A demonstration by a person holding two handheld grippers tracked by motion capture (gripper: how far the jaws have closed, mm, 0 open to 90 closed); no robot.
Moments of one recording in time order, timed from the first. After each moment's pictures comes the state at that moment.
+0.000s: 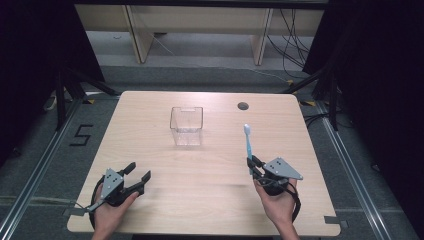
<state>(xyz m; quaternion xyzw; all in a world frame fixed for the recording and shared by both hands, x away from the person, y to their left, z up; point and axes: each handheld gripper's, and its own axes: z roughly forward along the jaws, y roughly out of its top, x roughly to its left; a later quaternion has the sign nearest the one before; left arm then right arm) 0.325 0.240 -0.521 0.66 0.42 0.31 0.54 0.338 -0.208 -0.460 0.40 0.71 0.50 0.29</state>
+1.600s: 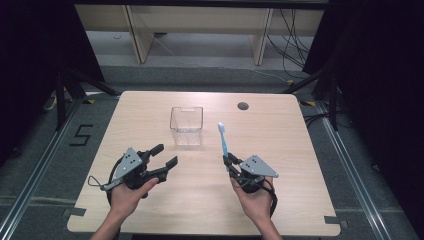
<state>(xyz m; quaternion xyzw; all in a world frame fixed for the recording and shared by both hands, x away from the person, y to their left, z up) 0.347 0.175 -0.447 0.66 0.33 0.23 0.64 0.344 -0.149 -0.458 0.36 0.72 0.54 0.27</state>
